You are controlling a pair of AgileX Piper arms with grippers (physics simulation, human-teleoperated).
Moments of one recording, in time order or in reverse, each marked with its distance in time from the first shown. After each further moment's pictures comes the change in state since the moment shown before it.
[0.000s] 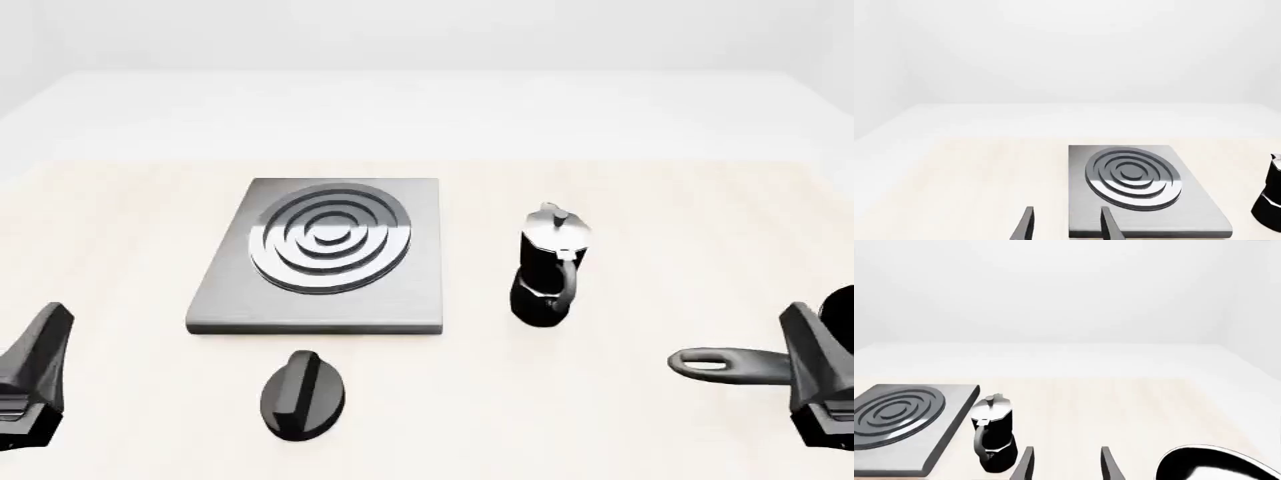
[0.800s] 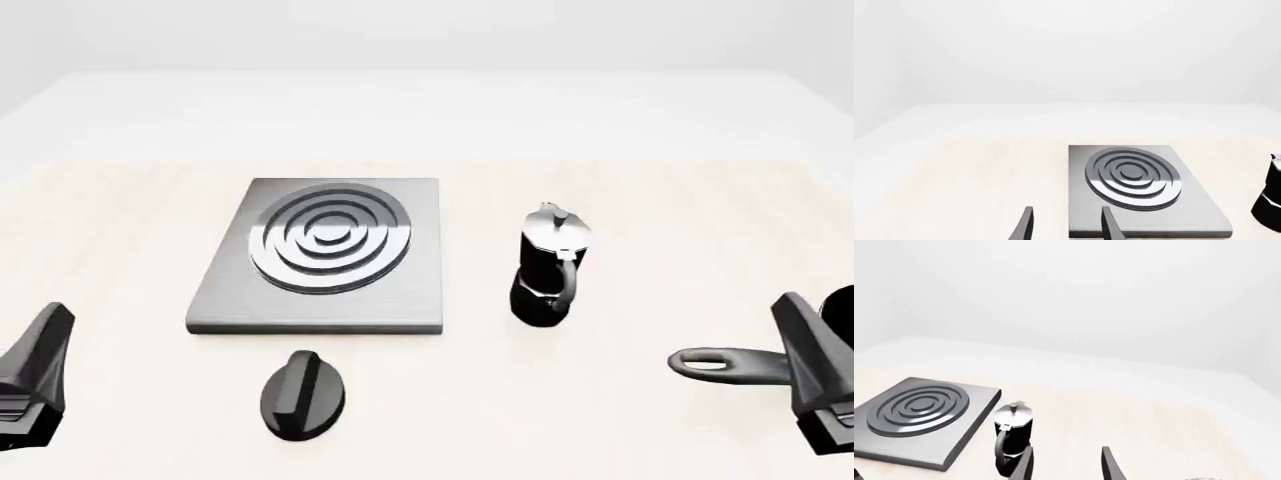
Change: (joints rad) left arm 0.000 0.000 0.000 0.000 0.000; right arm 0.124 0.003 -0.063 0.018 -0.077
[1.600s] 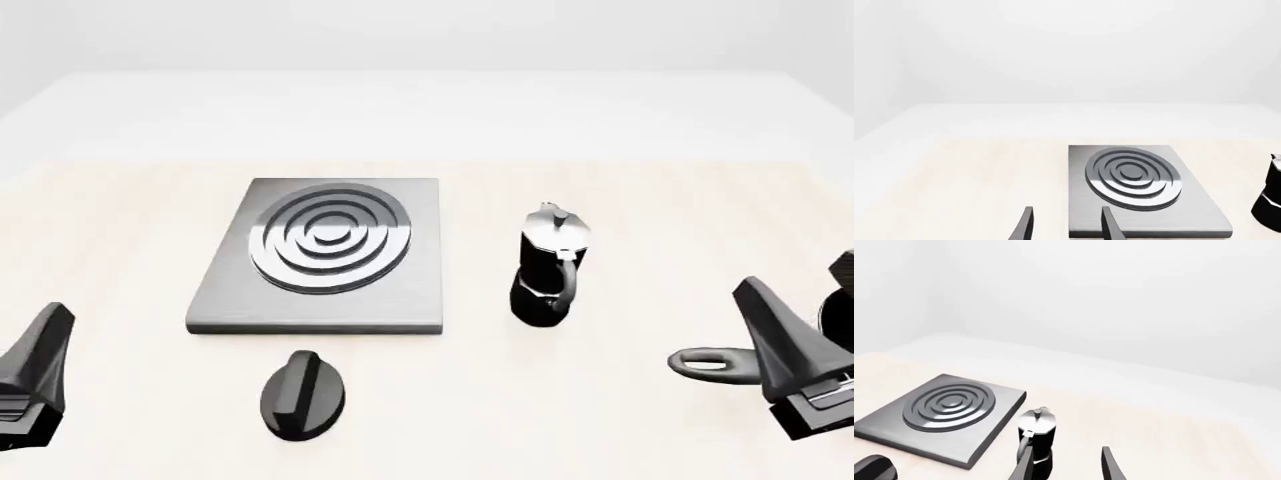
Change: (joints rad) left arm 0.000 0.000 0.000 0.000 0.000; right arm 0.125 0.165 -0.014 -0.147 -0.010
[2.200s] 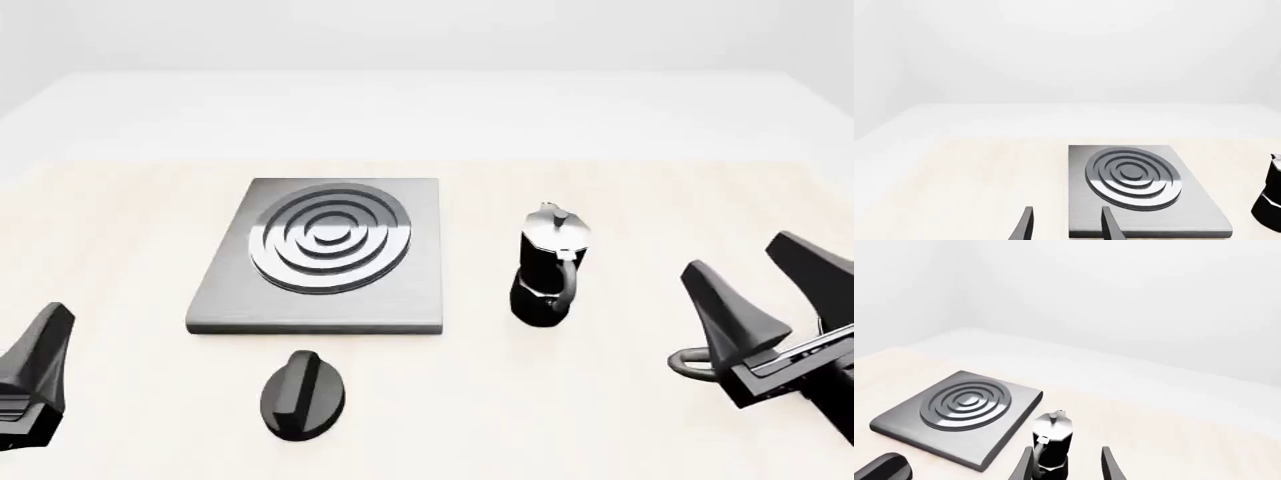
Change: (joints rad) left arm 0.000 0.000 0.000 0.000 0.000; right arm 0.076 0.287 0.014 -0.278 0.011
